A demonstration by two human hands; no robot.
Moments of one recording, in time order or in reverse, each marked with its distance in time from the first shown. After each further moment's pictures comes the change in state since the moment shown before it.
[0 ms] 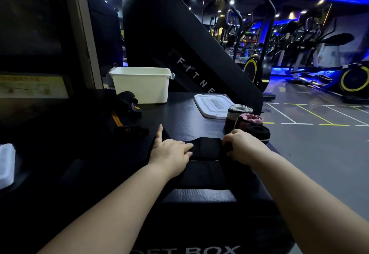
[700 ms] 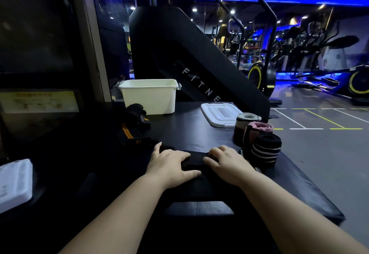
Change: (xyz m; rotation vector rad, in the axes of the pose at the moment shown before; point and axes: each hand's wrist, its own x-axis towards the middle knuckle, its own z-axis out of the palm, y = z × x) left_hand -0.012 -0.033 -0.008 -0.145 -0.045 -0.032; right_hand 0.005 -0.058 0.034 0.194 0.051 0.014
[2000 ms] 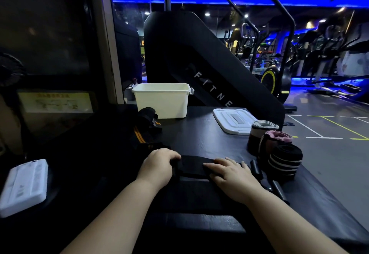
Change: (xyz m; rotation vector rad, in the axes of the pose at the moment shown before) left_hand -0.003 -0.053 -0.009 -0.285 0.189 -0.233; right_hand 0.007 -0.014 0.019 -0.046 -0.068 -0.123
